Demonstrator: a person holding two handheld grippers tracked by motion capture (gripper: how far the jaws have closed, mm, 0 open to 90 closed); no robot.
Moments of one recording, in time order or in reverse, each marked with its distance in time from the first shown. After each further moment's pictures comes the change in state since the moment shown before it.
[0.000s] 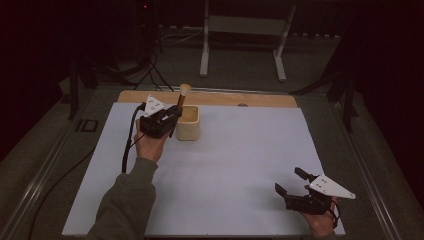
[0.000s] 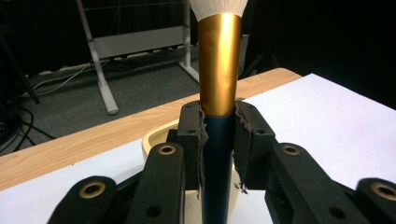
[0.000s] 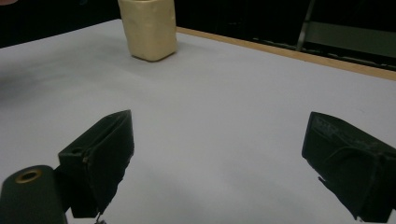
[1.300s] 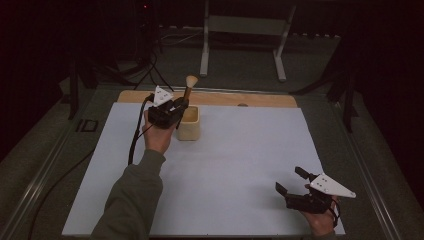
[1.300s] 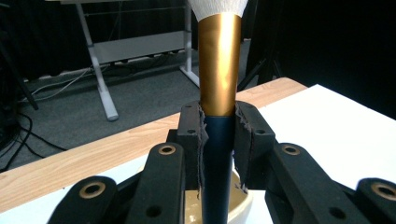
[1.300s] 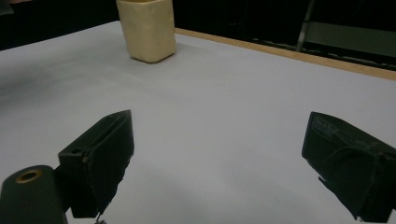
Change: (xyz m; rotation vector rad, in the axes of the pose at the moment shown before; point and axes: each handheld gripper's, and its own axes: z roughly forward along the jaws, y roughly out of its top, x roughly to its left) left arm 0.001 0.018 0.028 -0.016 0.010 -0.003; right arm -0.003 0.000 0.001 -0.004 0.001 0.008
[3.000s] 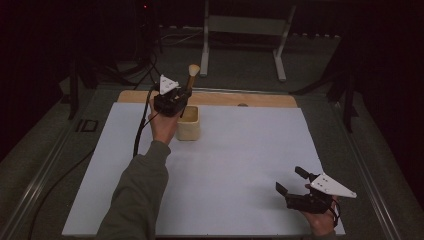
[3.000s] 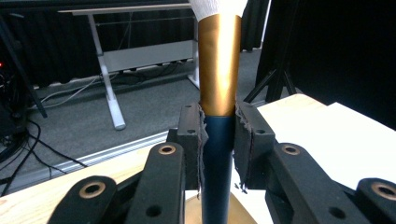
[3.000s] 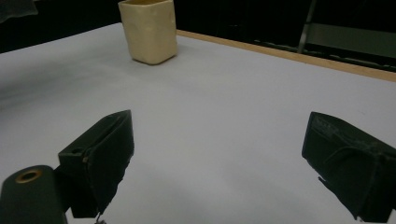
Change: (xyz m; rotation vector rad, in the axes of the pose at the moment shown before) left arm 0.009 0.015 0.034 -0.027 0.034 -0.008; right arm 0.000 0.001 -0.001 -0.004 0.006 0.002
